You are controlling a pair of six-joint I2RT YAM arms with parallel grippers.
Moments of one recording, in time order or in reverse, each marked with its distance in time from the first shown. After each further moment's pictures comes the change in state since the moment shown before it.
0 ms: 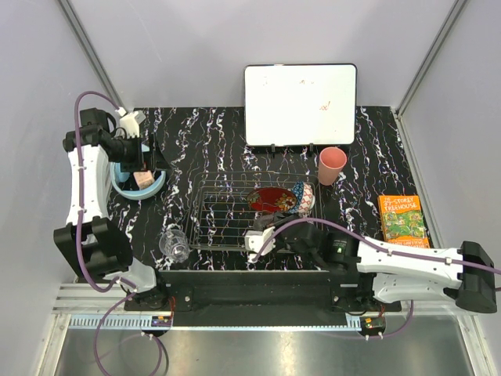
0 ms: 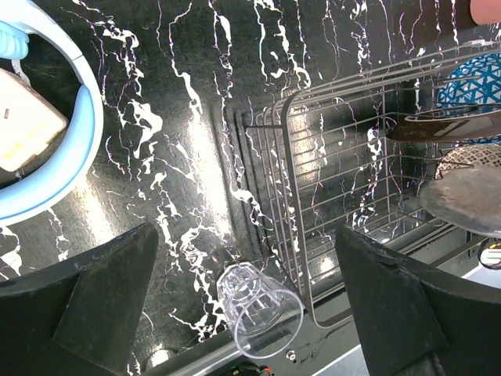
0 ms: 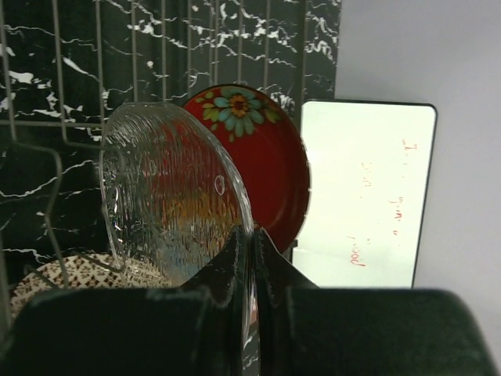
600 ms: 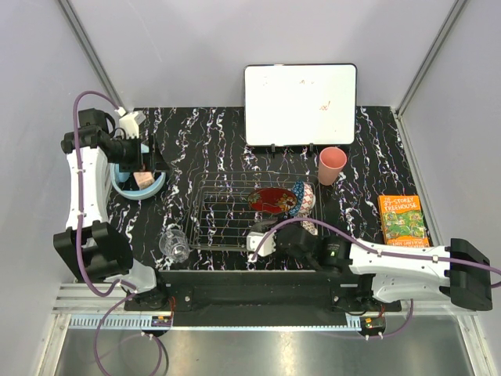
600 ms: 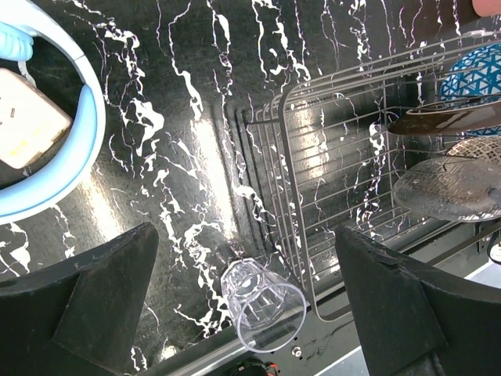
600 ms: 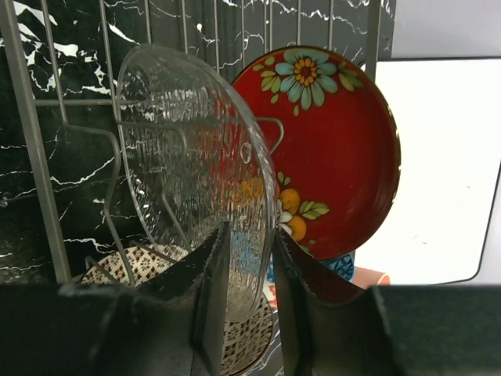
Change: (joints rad) left arm 0.000 -0.028 0.000 -0.016 -0.004 0.026; right arm 0.002 0.061 -0.091 0.034 0.019 0.154
